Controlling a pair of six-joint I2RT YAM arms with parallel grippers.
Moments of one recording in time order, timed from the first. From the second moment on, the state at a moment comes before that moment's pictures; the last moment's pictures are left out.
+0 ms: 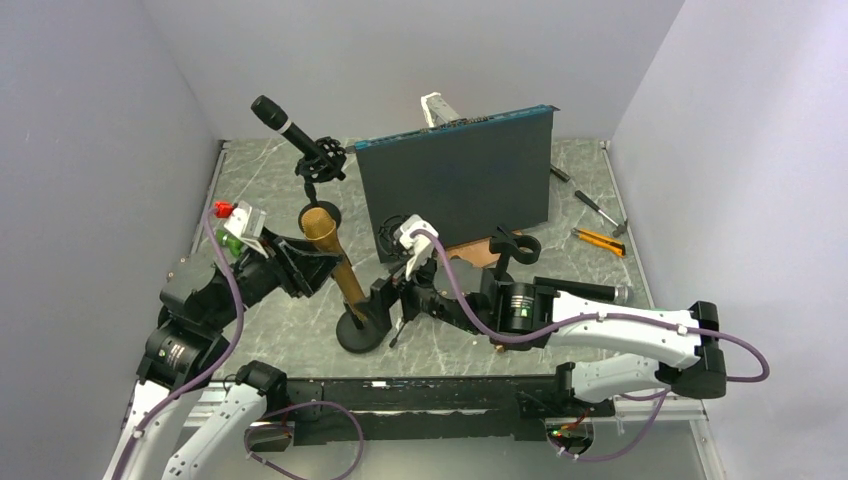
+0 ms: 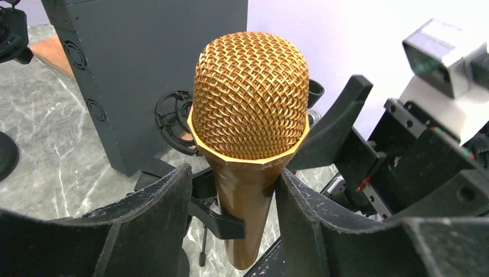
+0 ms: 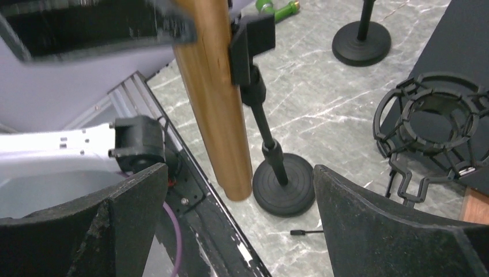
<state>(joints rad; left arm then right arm) -0.38 0.50 0.92 -0.43 0.39 -0.46 1.35 1.17 1.09 -0.16 0.31 0.35</state>
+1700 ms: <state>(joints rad) -0.38 0.16 0.96 -0.79 0.03 -0.15 1.50 1.66 1.69 -0.36 0.85 0.29</state>
